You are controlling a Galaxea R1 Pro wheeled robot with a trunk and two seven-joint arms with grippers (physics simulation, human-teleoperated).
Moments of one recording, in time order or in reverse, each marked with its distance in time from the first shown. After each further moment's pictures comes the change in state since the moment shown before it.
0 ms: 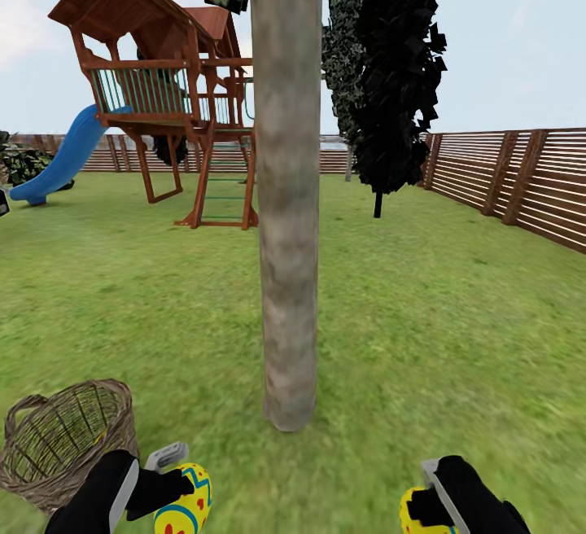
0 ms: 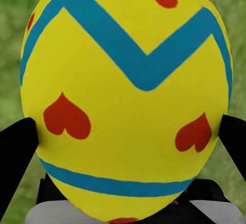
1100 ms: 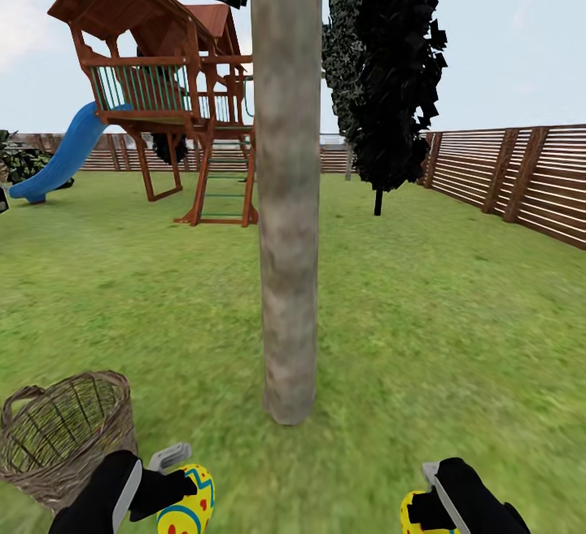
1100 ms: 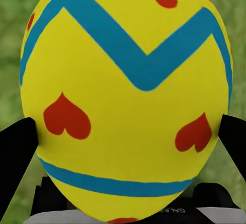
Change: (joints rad) left arm 0.000 -0.011 -0.002 0.002 -0.002 0.000 0.003; right arm 0.000 -0.003 0.001 0.015 0.005 -0.002 0.014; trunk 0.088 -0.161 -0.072
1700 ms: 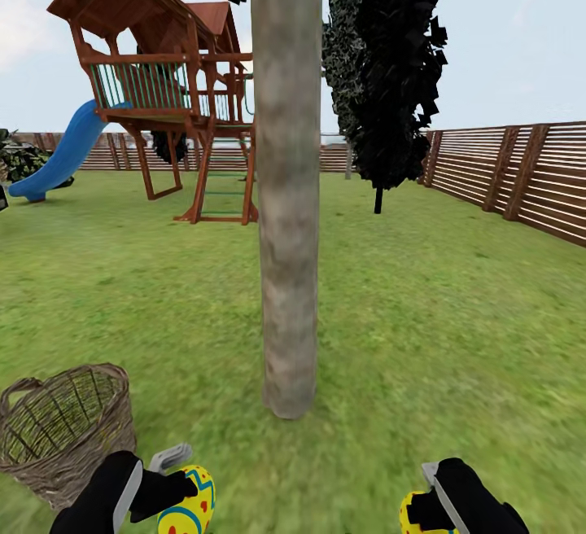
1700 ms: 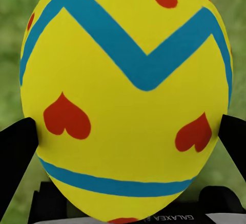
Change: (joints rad) left arm 0.000 -0.002 0.000 0.006 -0.001 0.000 0.000; right arm 0.000 0.002 0.001 0.002 0.001 0.000 0.000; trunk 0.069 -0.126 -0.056
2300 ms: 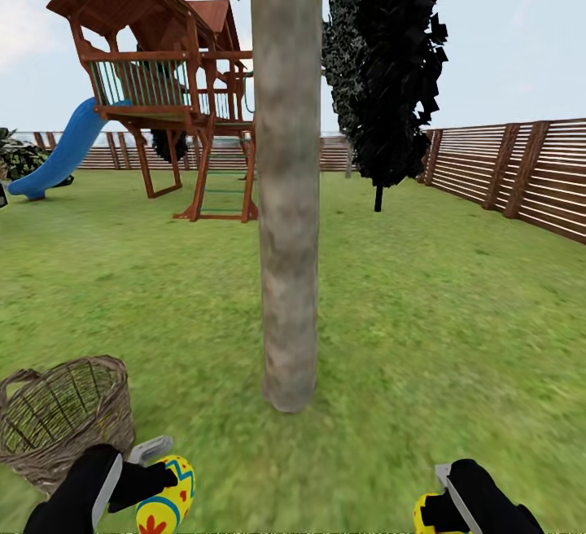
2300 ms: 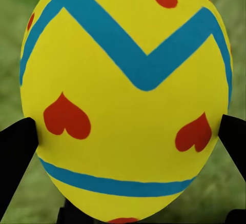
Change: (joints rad) left arm 0.000 0.068 -0.002 -0.046 0.003 0.009 -0.009; right arm 0.000 -0.042 -0.008 0.008 -0.003 0.000 0.000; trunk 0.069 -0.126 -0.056
